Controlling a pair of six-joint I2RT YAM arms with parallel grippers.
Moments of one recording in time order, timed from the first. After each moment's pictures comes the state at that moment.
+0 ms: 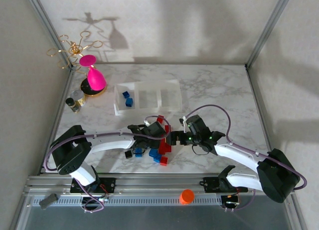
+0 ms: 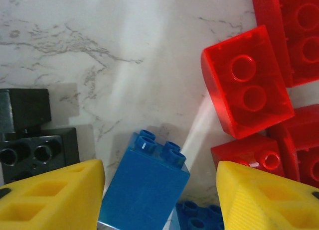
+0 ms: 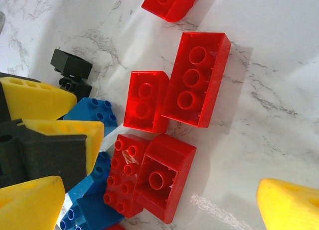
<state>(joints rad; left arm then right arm) -0.98 1.60 0.90 -0.51 -0.25 -0.79 0.74 1.18 0.51 -0.15 -0.26 0.59</state>
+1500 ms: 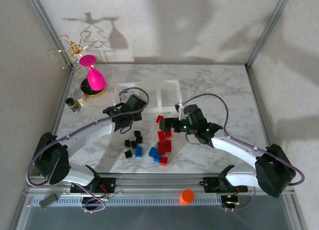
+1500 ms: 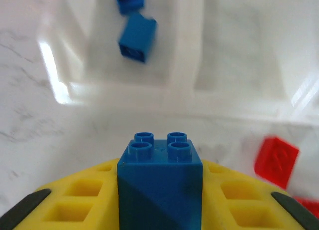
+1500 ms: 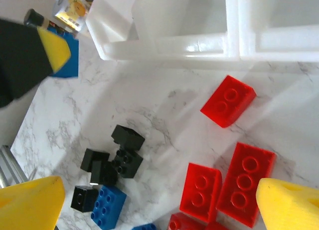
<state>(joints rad) -0.64 1.43 1.04 -0.60 -0.46 -0.76 0.73 1.25 0.68 -0.02 -0.24 0.59</state>
